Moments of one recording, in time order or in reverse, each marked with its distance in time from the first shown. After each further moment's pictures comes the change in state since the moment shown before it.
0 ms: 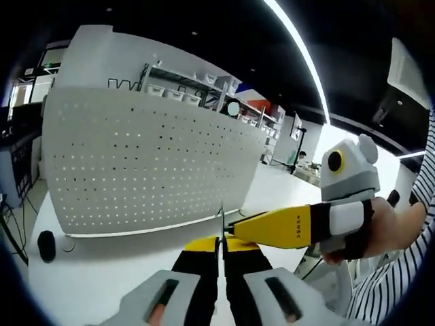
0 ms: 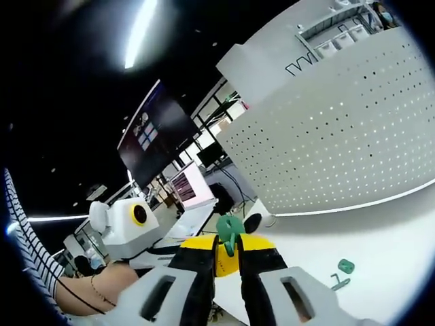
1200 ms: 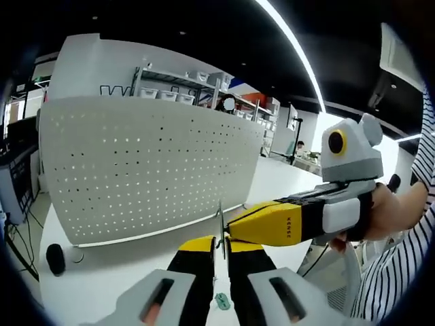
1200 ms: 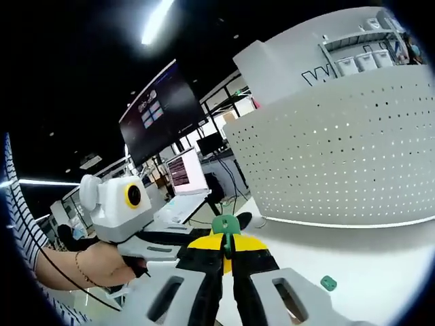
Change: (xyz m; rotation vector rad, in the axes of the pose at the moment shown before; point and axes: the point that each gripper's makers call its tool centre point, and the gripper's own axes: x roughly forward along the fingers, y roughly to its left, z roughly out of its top) left arm -0.005 0.013 -0.003 0.068 0.032 0.002; right arm 0.014 0.002 -0.005 -0.203 0.068 -0.020
